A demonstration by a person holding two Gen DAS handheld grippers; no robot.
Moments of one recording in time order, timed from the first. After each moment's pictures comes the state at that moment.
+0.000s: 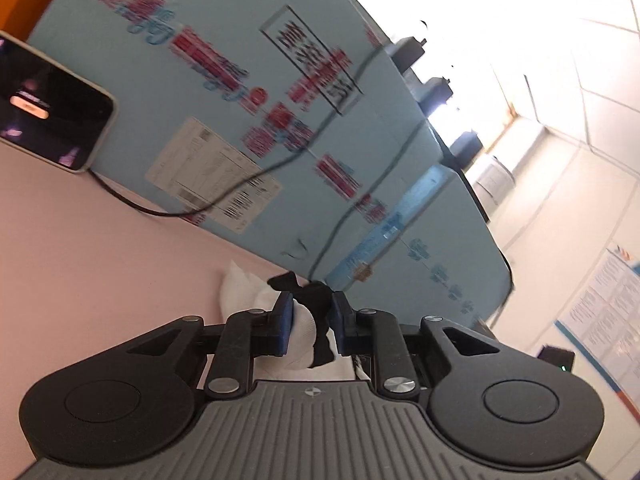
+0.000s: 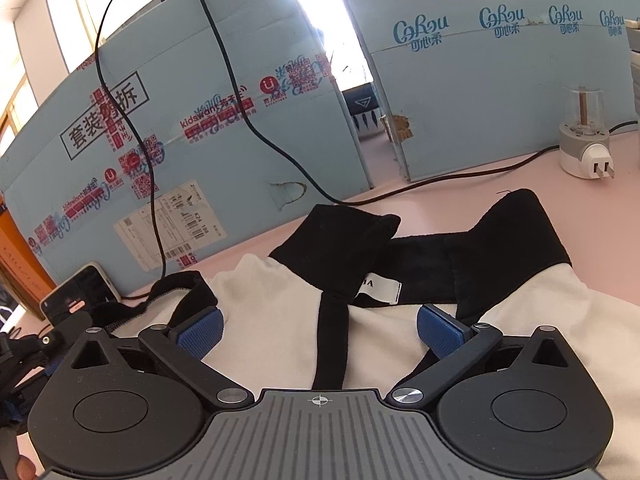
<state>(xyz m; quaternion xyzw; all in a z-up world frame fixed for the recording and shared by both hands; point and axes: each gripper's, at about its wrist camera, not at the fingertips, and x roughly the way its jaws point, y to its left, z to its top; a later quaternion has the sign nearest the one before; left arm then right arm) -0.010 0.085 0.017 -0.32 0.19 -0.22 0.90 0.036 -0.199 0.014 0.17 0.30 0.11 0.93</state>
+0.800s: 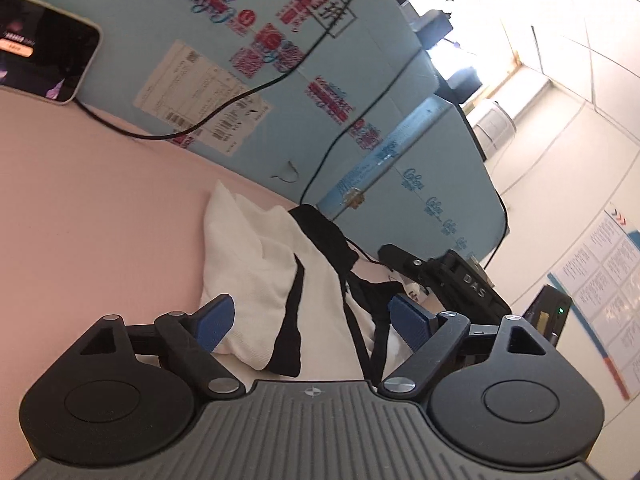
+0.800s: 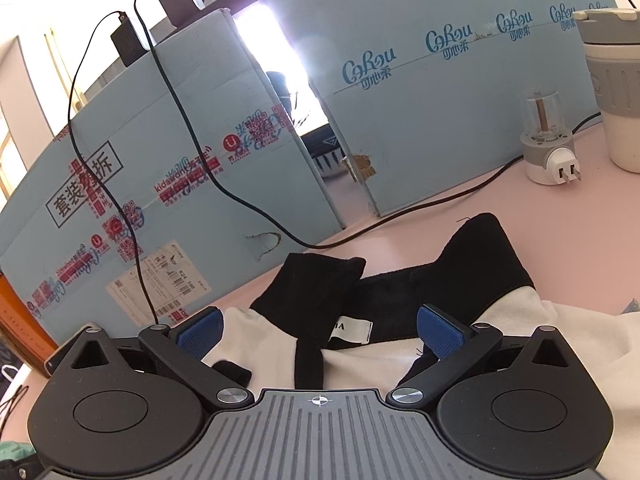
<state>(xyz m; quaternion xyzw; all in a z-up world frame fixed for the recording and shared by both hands) -0.015 0.082 0.006 -0.33 0.28 -0.23 0.88 0.035 -0.222 0.019 0.22 0.25 0.09 0.94</state>
